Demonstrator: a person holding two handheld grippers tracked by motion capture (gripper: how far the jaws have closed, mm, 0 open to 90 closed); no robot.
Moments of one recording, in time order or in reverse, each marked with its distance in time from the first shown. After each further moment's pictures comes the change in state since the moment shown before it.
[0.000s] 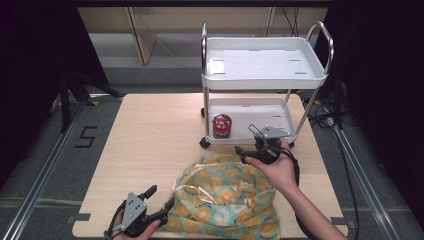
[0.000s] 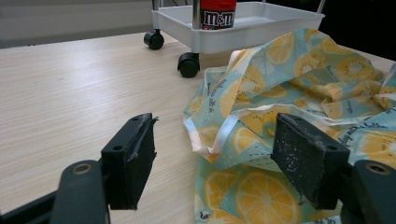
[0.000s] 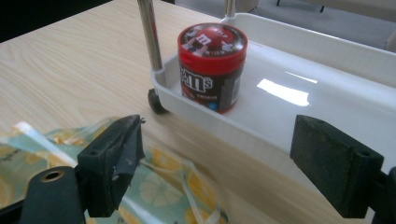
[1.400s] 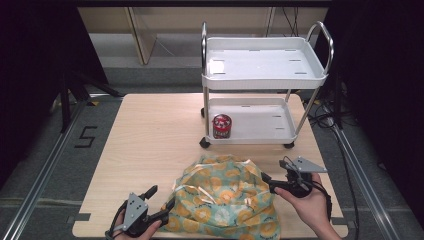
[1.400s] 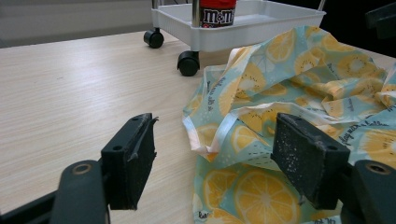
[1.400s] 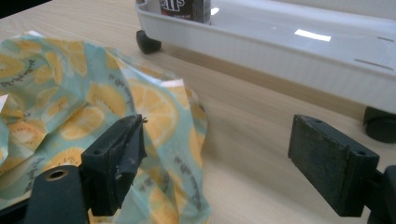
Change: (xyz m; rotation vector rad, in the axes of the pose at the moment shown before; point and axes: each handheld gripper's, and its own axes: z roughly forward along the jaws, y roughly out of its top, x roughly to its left) left arm -0.002 -0.001 0.001 0.010 0.004 0.005; right arm -0.018 -0.086 -0.068 0.004 -0.011 0.085
